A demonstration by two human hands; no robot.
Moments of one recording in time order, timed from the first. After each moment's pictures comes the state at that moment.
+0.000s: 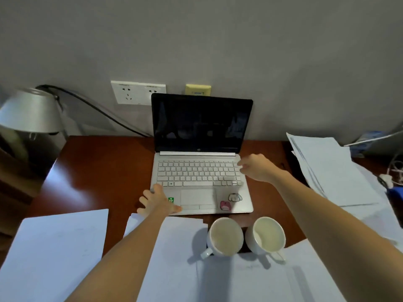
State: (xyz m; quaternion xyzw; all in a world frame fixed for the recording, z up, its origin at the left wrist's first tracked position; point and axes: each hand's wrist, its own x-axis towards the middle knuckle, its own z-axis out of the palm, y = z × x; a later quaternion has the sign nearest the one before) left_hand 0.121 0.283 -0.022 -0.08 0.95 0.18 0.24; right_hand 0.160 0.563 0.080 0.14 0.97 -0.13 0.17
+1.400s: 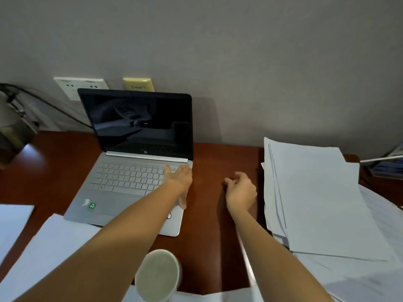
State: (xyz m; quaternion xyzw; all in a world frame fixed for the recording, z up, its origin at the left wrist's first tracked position) left_hand 0.107 0.571 -0.002 0.21 0.91 -0.23 0.28; right_hand 0.177 0.708 -0.025 0.42 0.81 -0.41 -0.09
